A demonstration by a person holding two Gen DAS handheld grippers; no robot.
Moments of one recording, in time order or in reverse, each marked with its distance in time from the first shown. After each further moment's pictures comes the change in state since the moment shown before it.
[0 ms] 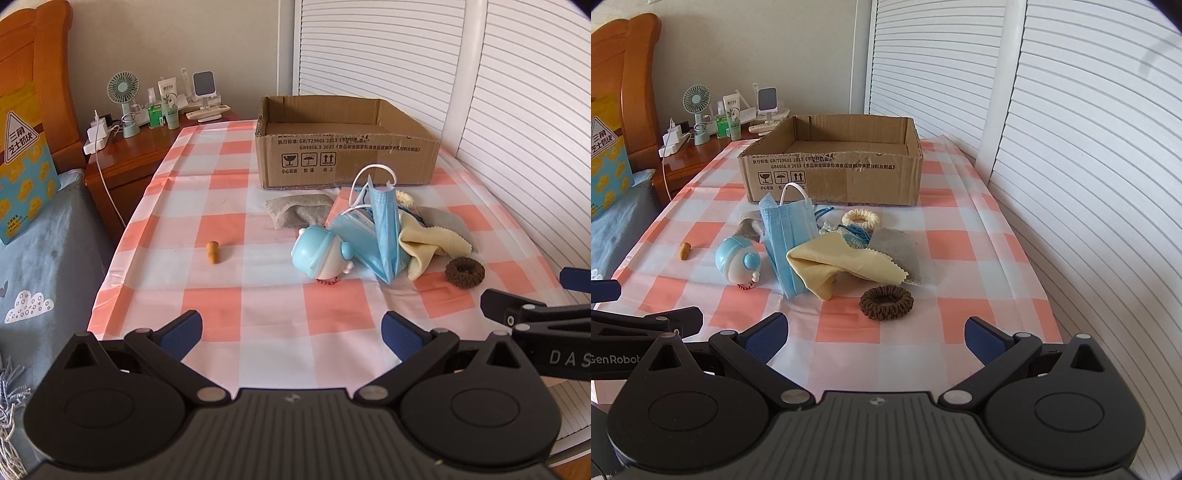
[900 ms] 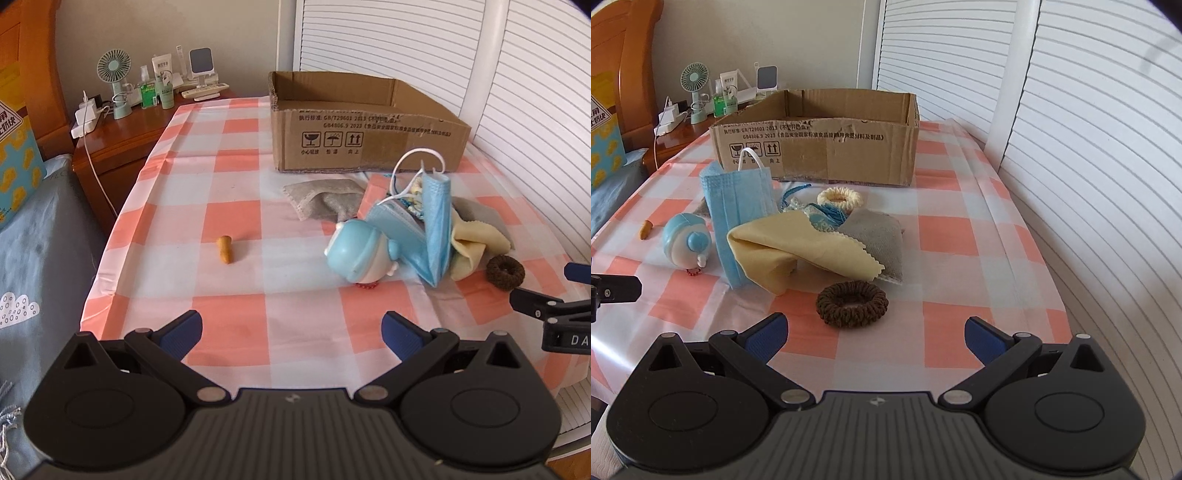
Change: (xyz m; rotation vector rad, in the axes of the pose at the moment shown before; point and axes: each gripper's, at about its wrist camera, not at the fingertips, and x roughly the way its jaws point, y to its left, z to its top) left arm 0.050 0.034 0.010 -0.007 0.069 -0.029; right arm 0.070 -0.028 -0.006 -0.041 0.037 0.021
